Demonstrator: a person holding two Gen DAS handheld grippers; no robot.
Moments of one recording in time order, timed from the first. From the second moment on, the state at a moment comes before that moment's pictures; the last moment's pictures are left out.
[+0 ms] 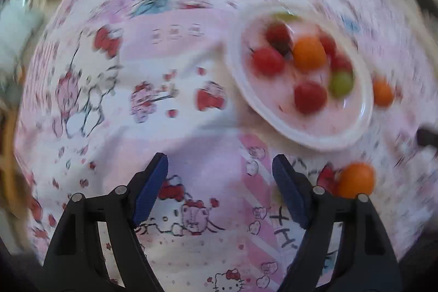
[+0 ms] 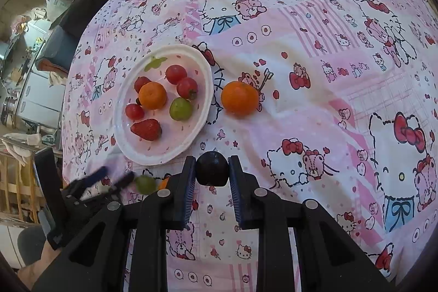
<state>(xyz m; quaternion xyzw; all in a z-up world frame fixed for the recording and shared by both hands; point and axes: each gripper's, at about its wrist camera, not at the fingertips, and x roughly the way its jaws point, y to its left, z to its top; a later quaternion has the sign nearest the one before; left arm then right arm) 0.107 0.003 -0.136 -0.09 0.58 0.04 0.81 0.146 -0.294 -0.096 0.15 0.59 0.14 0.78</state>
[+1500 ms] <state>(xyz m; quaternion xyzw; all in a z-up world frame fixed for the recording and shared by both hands) 0.137 -0.008 -0.065 -0.06 0.50 -0.07 0.86 0.175 -0.257 -0.057 0.15 0.53 0.20 0.81</state>
